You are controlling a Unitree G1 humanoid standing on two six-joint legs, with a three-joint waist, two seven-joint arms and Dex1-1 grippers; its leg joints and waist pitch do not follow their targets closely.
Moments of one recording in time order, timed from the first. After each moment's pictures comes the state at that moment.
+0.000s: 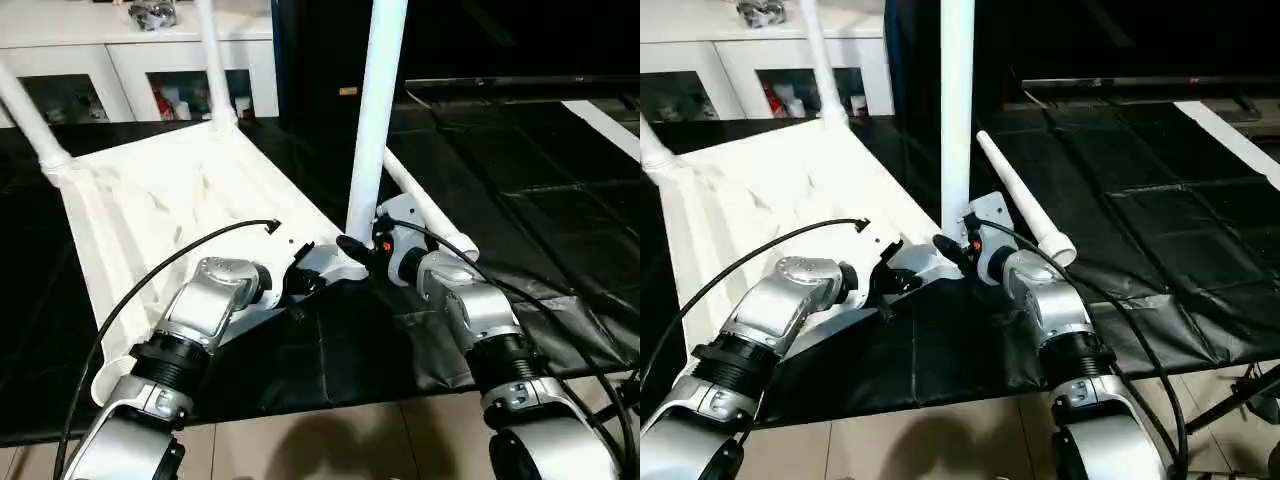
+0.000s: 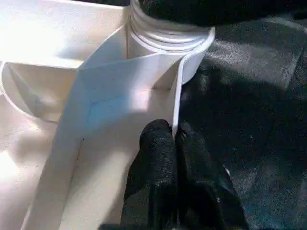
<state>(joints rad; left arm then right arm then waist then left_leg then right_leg) -0.60 0.20 -0.21 0.41 0.02 0.61 -0.77 -0.63 -0.08 0.05 0.60 0.08 0.29 0.53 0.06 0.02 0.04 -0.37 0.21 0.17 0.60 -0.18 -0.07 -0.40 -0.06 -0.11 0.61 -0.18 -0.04</state>
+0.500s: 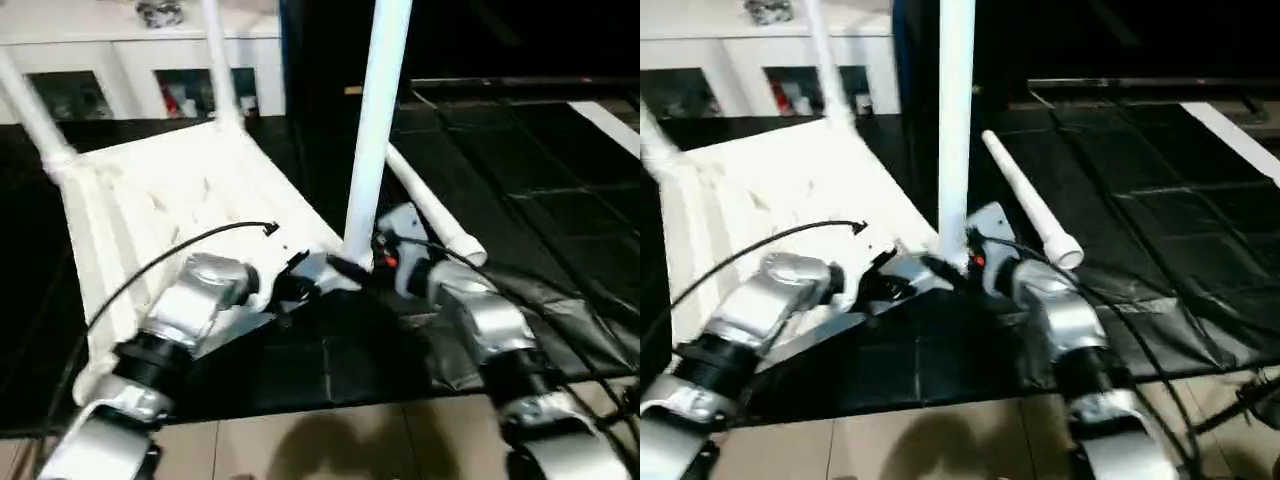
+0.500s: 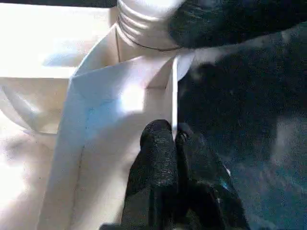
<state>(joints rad) -0.59 0.34 -0.29 0.40 0.01 0.51 -0.99 -0.55 -0.19 0.09 0.55 0.13 0.19 0.83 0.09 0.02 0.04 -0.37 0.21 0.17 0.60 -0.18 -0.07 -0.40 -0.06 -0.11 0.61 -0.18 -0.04</state>
